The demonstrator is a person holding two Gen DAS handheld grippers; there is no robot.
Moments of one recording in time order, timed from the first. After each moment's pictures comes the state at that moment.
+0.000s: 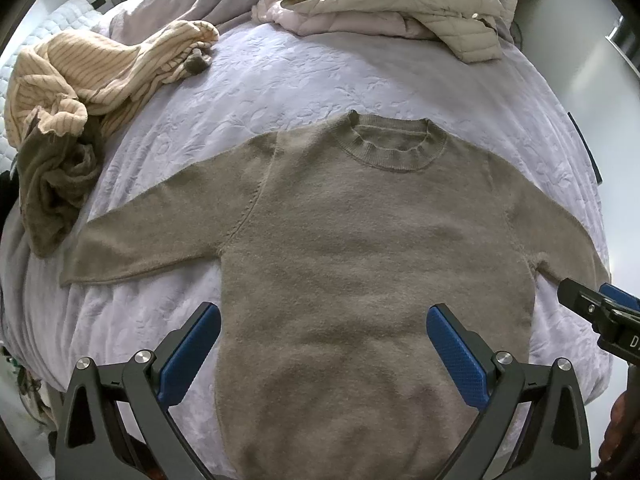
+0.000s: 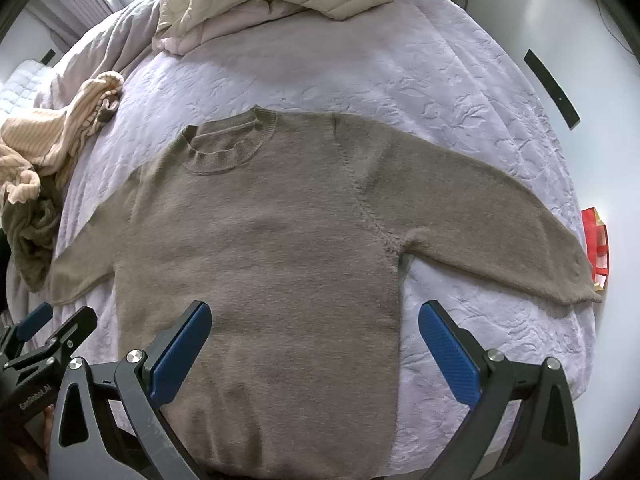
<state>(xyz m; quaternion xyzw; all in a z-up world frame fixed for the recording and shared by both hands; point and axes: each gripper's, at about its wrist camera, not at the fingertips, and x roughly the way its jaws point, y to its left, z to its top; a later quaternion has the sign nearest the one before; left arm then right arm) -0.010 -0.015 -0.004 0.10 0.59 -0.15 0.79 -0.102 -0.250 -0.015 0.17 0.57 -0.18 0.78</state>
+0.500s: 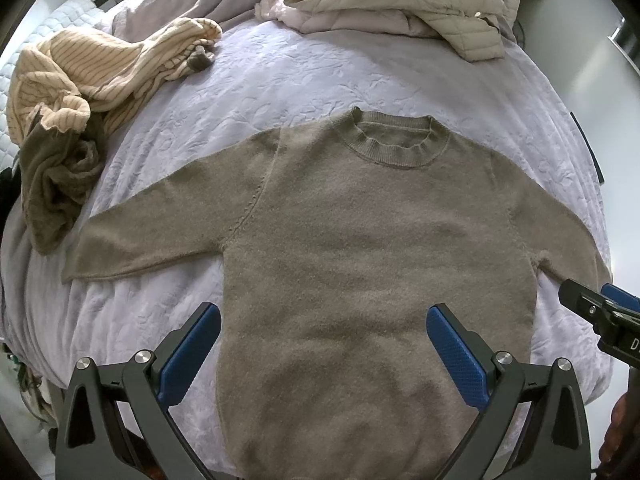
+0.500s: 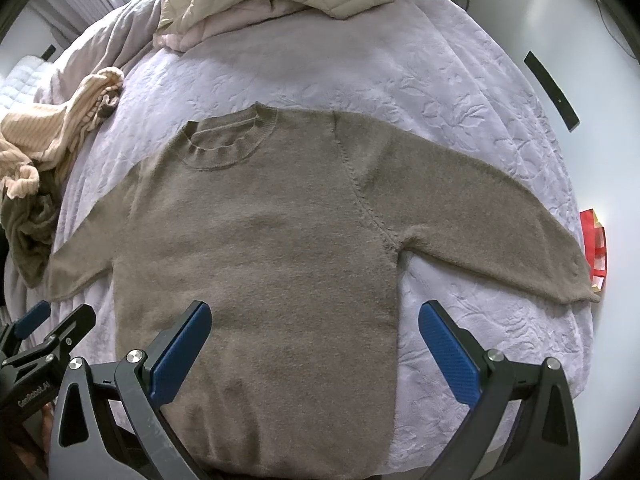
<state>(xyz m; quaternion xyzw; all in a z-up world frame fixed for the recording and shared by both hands) -0.014 -0.013 -0.004 0.11 0.59 -0.14 0.79 -0.103 -0.248 -0.016 0.16 0.58 -0.18 0.78</state>
